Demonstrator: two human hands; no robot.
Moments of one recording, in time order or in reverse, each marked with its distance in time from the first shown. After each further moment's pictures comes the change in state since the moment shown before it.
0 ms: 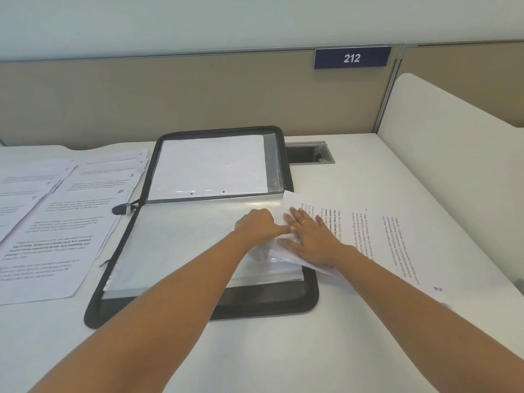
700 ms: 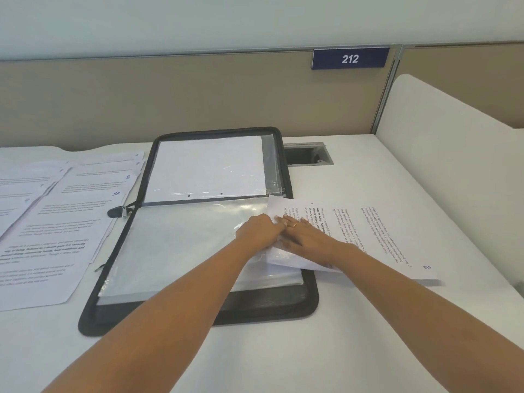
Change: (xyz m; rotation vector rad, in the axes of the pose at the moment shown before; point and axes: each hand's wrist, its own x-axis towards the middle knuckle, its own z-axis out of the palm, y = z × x) left_hand 0.009 -0.001 0.015 -0.120 0.036 -0.094; right_hand 0.005 0.002 -0.006 0.187 -0.040 -0.205
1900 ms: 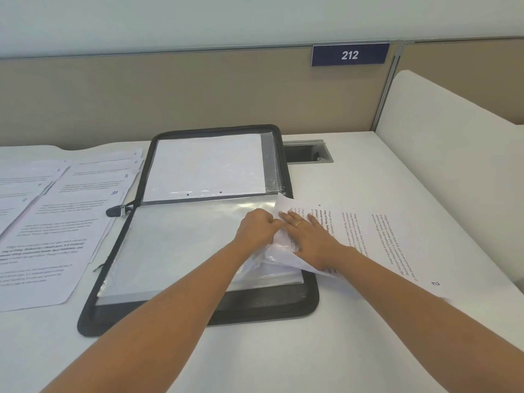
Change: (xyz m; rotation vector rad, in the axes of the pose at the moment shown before) left_hand -0.016 0.000 -0.009 -0.251 0.077 0.141; right_hand -0.007 -0.004 0.001 -0.281 -0.035 0.067
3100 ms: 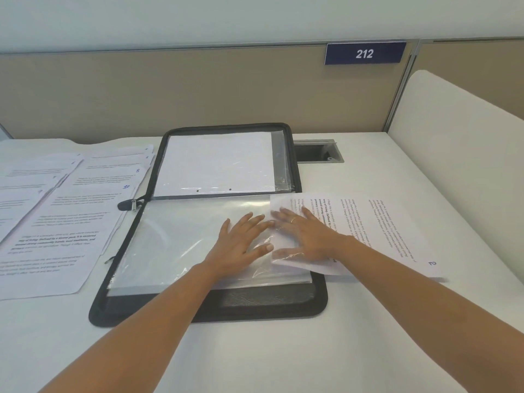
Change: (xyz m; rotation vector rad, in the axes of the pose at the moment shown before) left_hand -0.030 -0.077 -0.020 0.370 -0.087 0.376; right_hand 0.021 -0.006 -0.009 0.032 -0.034 -0.170
